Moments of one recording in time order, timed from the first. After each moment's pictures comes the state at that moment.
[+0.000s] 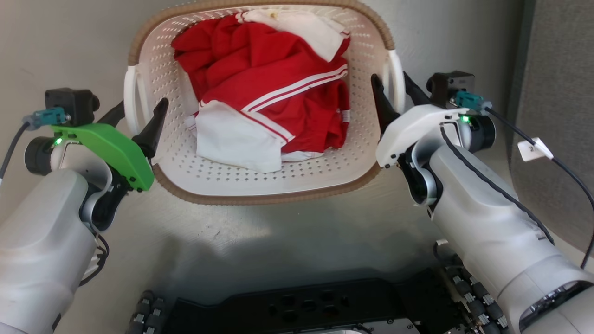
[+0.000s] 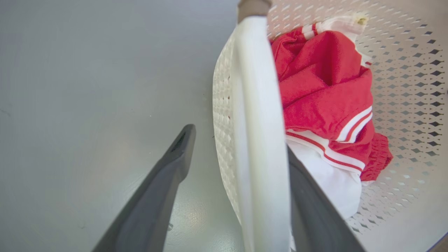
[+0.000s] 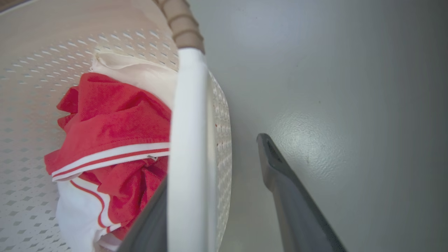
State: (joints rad) left arm -0.77 0.38 -0.76 0.61 -0.95 -0.12 -0.08; right arm -0.76 -0.06 0.63 0.80 0.62 -0.12 -0.24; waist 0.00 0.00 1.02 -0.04
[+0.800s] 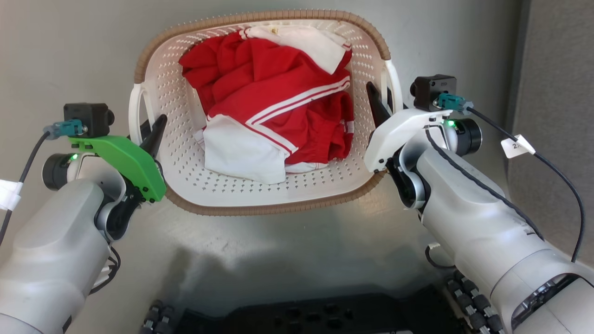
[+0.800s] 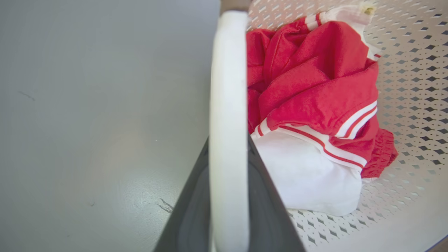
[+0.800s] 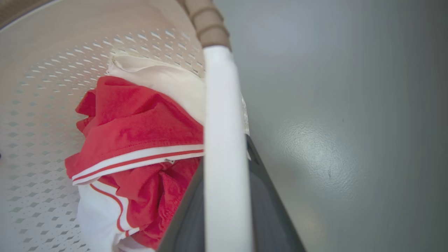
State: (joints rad) left arm -0.81 0.36 -0.91 0.70 -1.09 -0.12 -0.12; right arm -0.81 -0.04 0.75 0.89 0.72 -0.12 -0.25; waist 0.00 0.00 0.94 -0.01
